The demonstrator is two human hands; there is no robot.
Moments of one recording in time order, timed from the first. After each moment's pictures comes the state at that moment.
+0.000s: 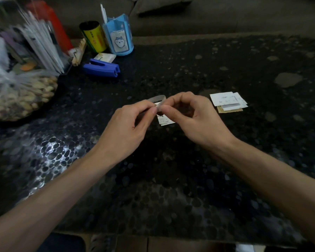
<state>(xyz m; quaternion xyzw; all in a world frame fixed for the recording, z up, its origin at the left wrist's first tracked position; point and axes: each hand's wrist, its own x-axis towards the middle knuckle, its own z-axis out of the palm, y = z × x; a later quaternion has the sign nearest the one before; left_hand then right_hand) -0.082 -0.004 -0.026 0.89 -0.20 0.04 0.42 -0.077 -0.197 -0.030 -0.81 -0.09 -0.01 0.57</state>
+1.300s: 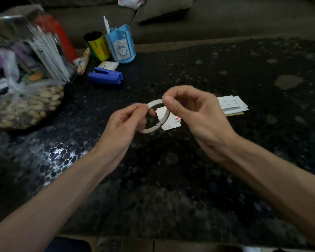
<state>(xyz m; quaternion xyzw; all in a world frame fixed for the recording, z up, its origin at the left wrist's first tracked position) -0.082 -0.002 -0.021 0.73 -0.04 -0.07 0.68 -0.079 -0.193 -0.015 -0.69 -0.11 -0.02 0.72</state>
